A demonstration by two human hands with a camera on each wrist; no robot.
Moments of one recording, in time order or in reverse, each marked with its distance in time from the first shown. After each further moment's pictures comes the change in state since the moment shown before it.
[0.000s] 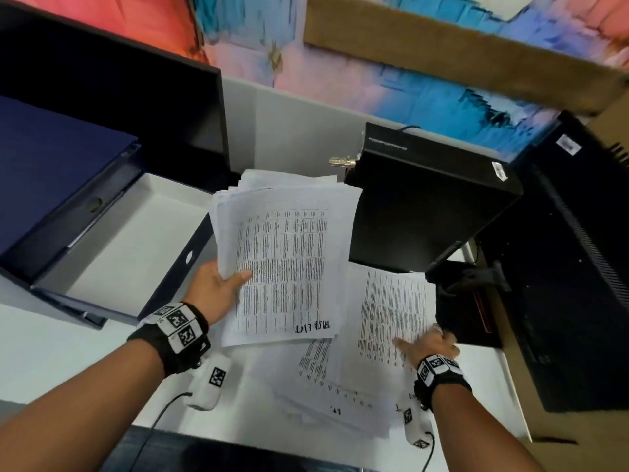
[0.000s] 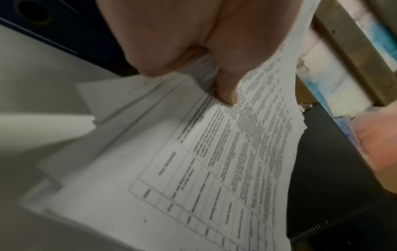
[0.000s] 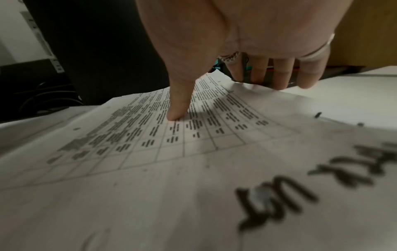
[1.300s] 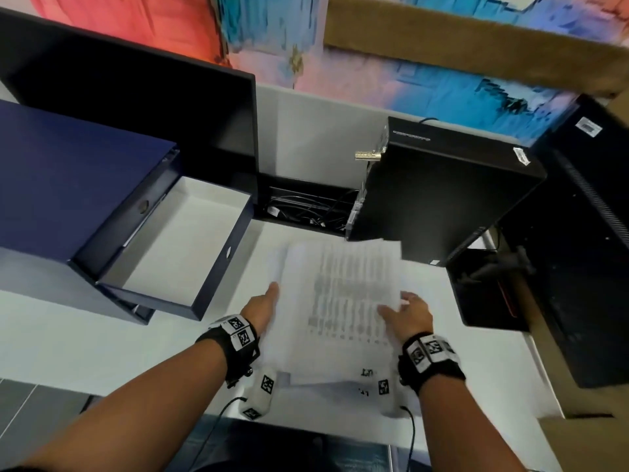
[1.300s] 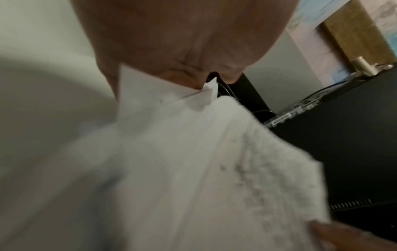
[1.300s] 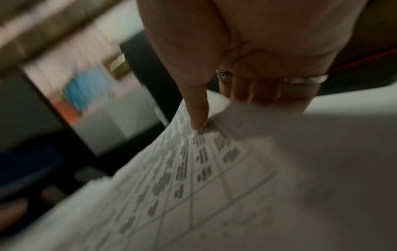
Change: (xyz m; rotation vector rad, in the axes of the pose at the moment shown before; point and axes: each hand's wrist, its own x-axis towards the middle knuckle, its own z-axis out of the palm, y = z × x) left_hand 0.003 -0.064 0.022 0.124 -0.107 -0.538; right_hand -0.105 -0.073 -0.001 0.634 -0.108 -0.255
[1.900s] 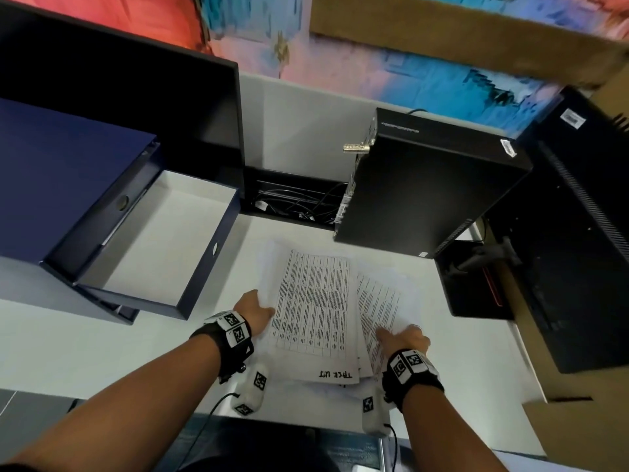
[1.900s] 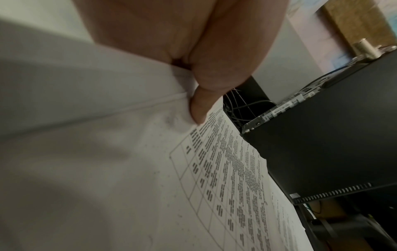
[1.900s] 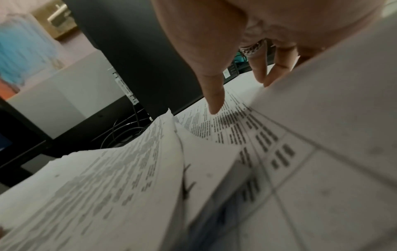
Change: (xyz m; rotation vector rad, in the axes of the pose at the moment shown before) left_hand 0.021 -0.013 0.004 0.432 -0.013 0.227; right_hand -0.005 0.047 0.015 -0.199 0.092 0.396
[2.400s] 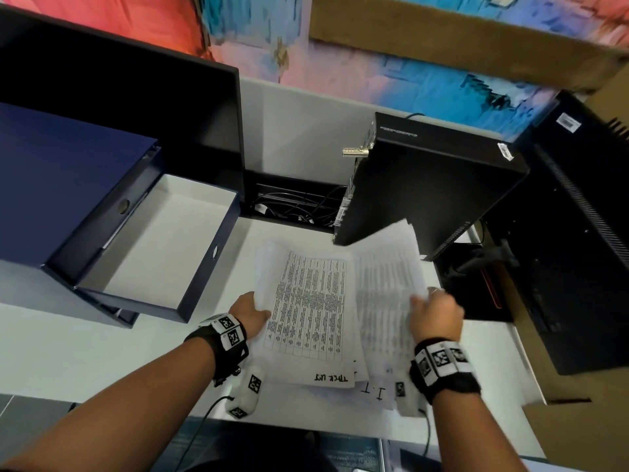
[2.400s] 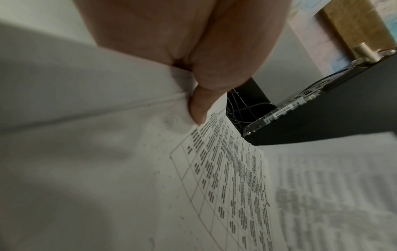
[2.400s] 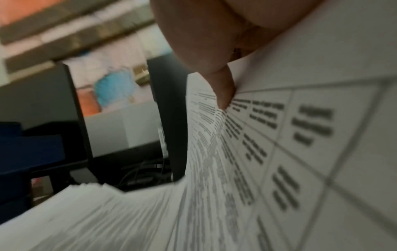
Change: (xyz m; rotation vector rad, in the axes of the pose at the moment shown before) left_hand 0.002 -0.007 -0.004 -0.050 0.019 0.003; right_hand -0.033 -0.036 -0.075 -0.009 0.323 -0.390
